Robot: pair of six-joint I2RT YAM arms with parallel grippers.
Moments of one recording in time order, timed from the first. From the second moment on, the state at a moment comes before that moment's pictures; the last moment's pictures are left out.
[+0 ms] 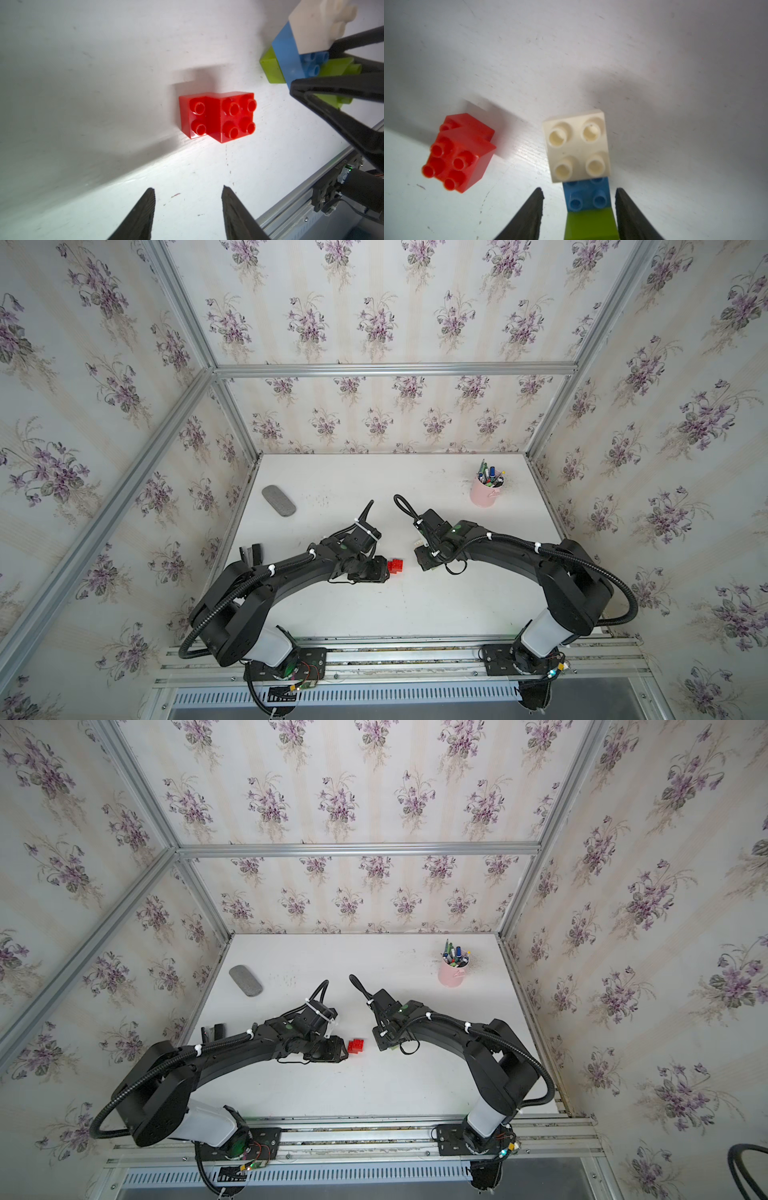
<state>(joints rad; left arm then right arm) -0.68 1.47 0.81 -0.48 0.24 -0.58 0.76 1.66 1.02 -0.62 0.06 0.31</state>
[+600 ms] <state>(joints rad) -0.61 1.49 0.85 -0.49 0.24 -0.56 0.76 1.74 1.04 -0.60 0.06 0.30</state>
